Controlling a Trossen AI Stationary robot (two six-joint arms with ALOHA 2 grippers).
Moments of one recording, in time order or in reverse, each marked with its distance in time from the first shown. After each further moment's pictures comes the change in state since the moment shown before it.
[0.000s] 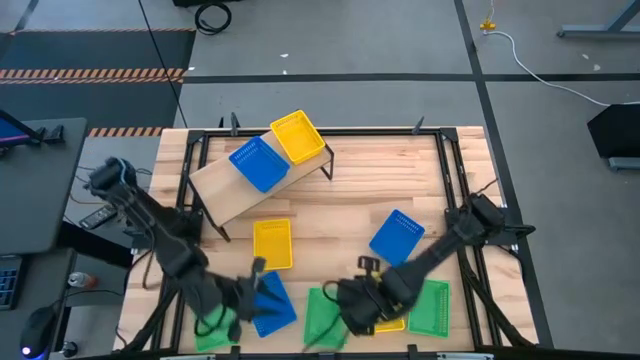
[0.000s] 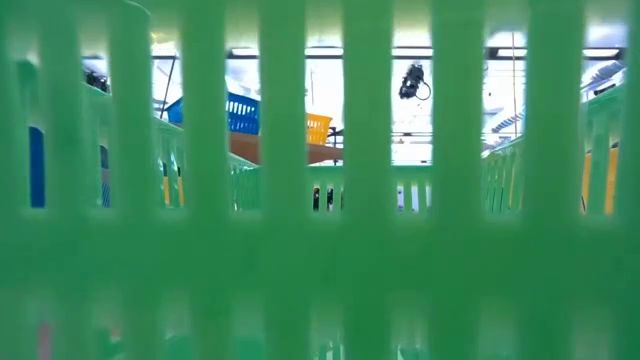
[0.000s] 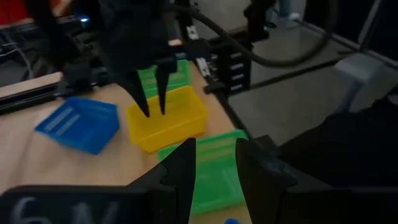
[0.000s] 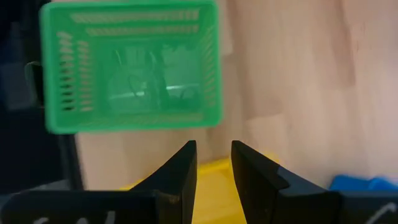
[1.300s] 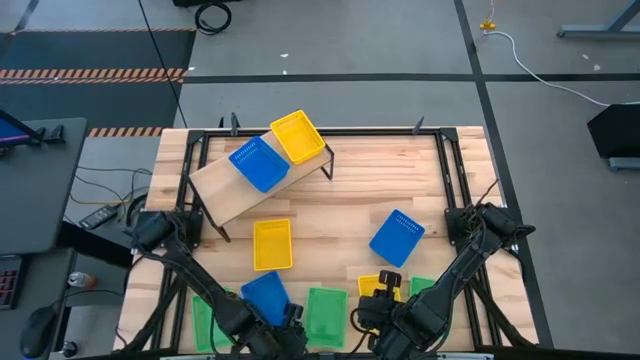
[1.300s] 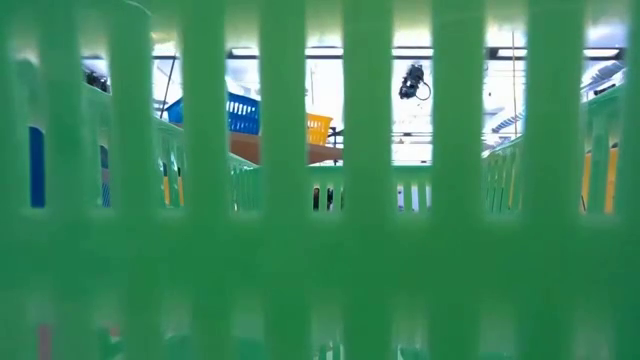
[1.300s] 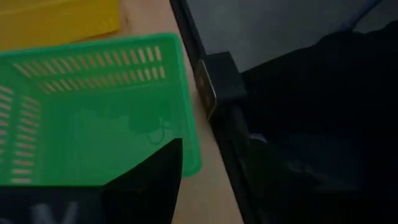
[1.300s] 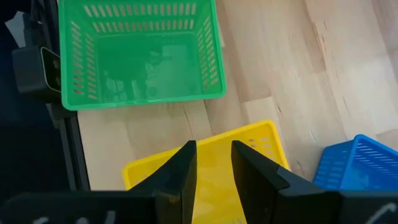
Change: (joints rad) left arm 0.006 0.621 0.423 -0.232 0.205 -0.327; right arm 0.170 0.001 0.000 -0.082 0.212 0.198
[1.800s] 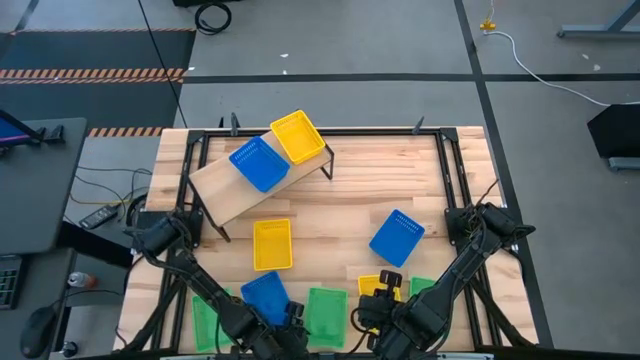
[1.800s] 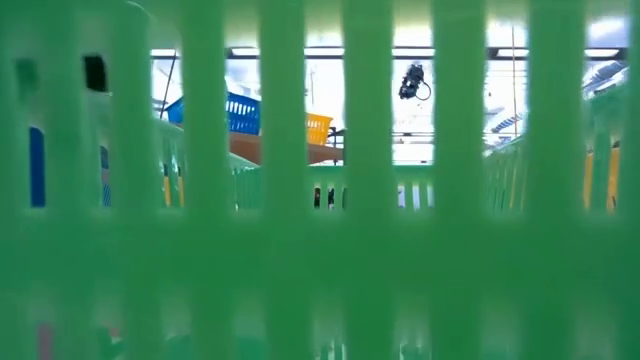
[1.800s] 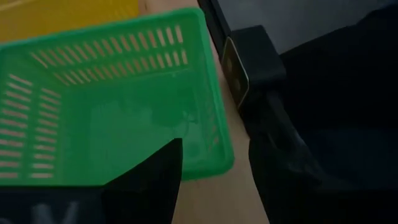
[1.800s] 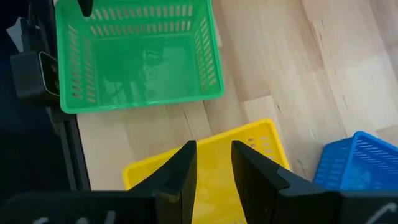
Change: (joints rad) left arm 0.001 0.057 -0.001 0.002 -0.092 0.047; right arm 0.000 0.000 0.000 -0.002 0.006 0.026
